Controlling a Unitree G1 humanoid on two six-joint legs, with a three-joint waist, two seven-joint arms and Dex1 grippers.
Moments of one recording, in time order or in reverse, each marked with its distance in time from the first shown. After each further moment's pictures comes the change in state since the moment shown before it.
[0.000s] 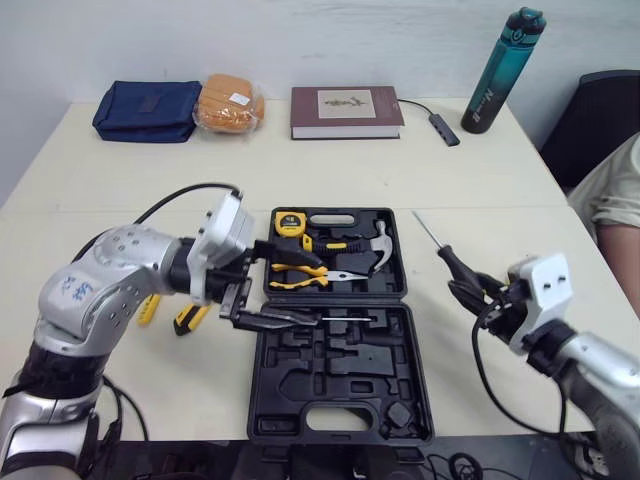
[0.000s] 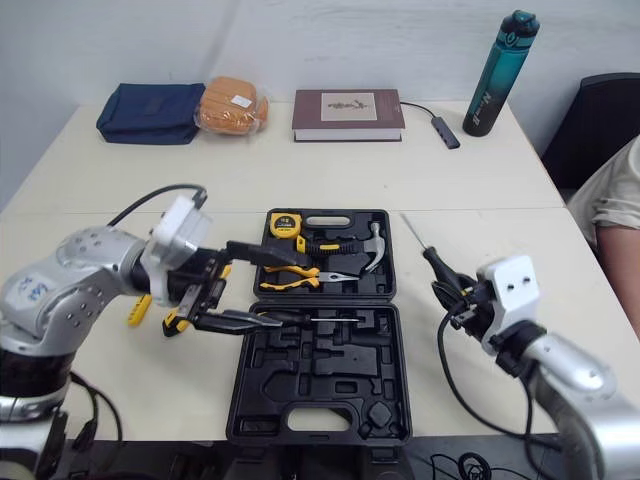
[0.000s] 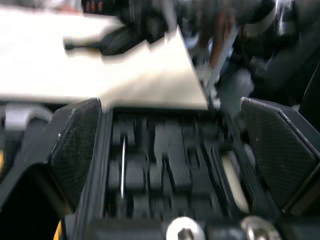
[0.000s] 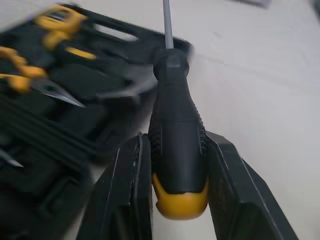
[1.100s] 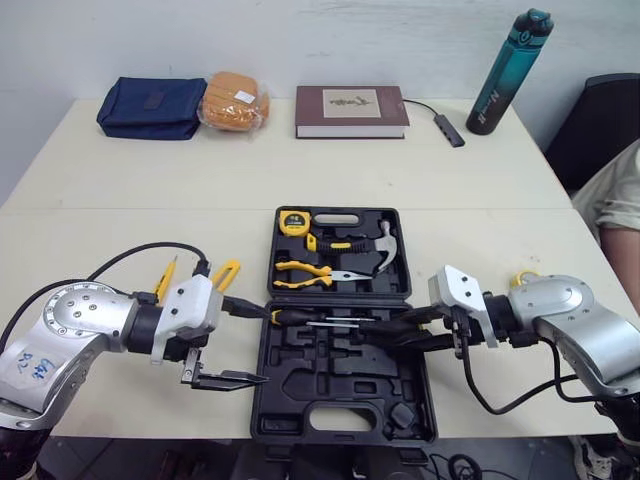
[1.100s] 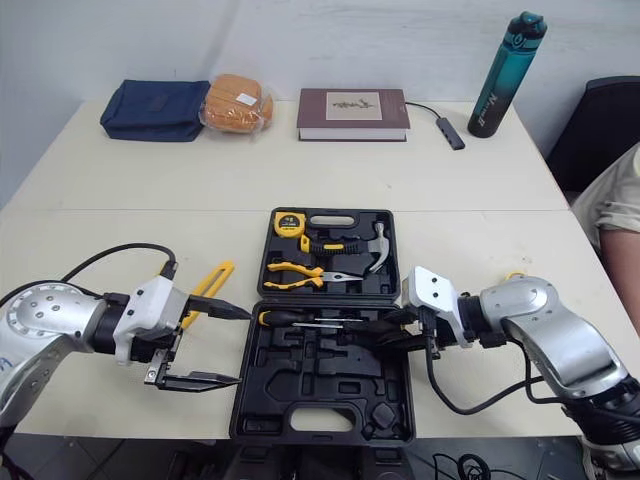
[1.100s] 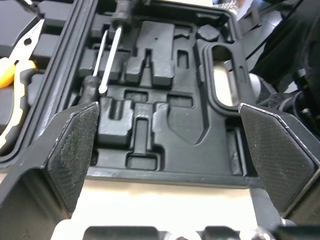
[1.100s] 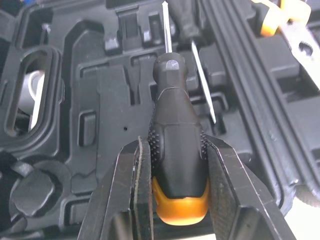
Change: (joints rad) left arm 0.349 0.153 0.108 -0.111 0.141 -0.170 -0.037; right arm -0.334 -0.239 0.514 0.334 -0.196 -0.223 0.674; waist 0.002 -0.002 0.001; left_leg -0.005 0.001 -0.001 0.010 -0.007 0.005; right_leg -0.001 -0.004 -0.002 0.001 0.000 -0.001
